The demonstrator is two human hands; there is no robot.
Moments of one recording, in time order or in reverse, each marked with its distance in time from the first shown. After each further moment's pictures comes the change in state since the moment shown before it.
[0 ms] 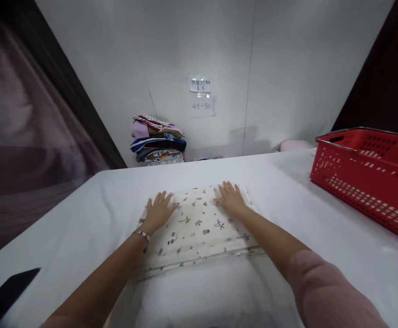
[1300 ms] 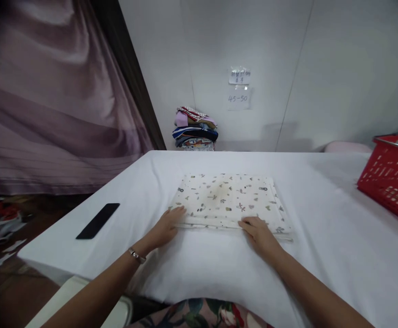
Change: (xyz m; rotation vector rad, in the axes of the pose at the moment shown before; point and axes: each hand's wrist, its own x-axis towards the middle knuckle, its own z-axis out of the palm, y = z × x) left_hand -0.185 -0.026 -0.027 -0.157 -0.118 0.209; right_hand -0.162 -0.025 0.018 0.445 0.171 -0.438
